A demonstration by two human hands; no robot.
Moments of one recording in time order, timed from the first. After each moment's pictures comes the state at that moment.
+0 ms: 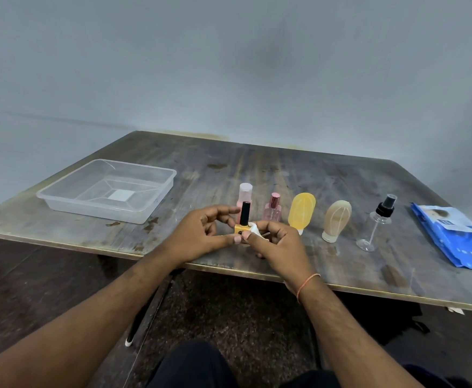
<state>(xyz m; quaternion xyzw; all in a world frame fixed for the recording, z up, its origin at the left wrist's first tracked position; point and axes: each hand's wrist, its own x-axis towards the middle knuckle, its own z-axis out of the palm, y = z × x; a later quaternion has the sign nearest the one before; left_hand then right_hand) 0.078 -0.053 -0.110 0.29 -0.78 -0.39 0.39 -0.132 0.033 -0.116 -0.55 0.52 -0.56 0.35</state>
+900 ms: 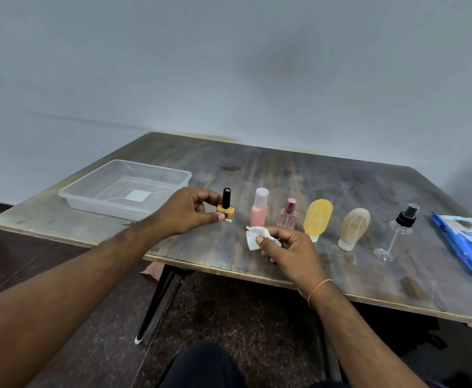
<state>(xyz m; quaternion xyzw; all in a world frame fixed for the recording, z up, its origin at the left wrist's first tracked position) 0.128 -0.101 -0.078 0.39 -0.80 -0.30 0.34 -0.131 0.023 -0.122 -0.56 0.51 -0.55 0.36</state>
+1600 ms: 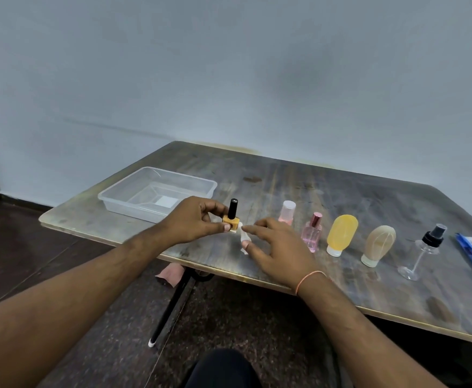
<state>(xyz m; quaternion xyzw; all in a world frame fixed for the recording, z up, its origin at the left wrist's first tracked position) 0.177 -0.091 -0.072 0.41 -0.79 -0.29 0.34 -0.070 0.002 -0.082 -0.78 0.58 -0.25 0.03</state>
